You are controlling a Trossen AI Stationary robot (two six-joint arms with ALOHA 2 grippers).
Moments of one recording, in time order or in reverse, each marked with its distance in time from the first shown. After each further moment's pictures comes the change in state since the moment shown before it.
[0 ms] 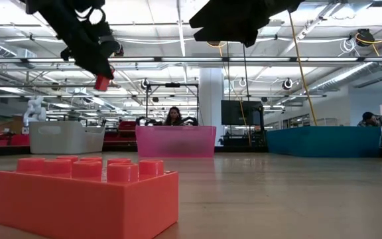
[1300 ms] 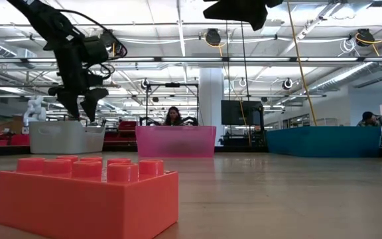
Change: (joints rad) left arm 0.525 0.261 0.001 -0.083 0.361 0.076; right arm 0.050 -0.080 0.000 -0.046 0.003 -0.026
